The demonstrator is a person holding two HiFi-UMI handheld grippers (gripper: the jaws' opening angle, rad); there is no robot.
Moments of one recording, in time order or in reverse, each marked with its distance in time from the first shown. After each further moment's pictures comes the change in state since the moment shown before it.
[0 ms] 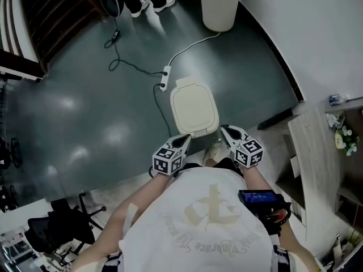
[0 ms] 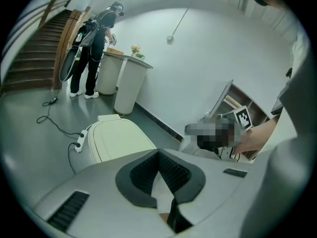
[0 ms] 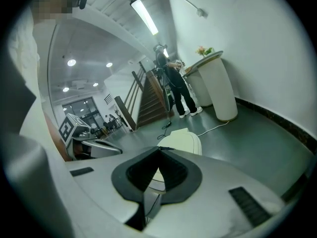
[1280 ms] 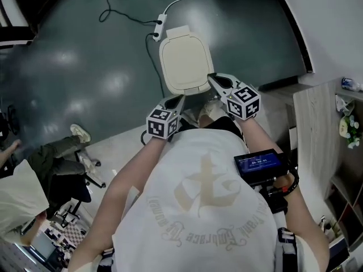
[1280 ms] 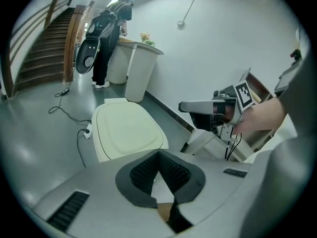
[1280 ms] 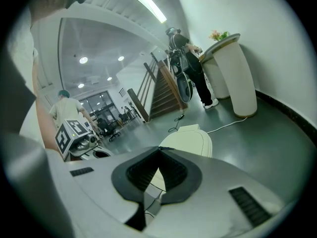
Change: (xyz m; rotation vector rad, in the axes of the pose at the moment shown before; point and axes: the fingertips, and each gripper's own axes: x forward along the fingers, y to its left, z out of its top) left arm 0.054 0.011 -0.049 -0.068 0.119 0.140; right arm 0.057 -0.030 -0.006 -0.061 0.122 0.180
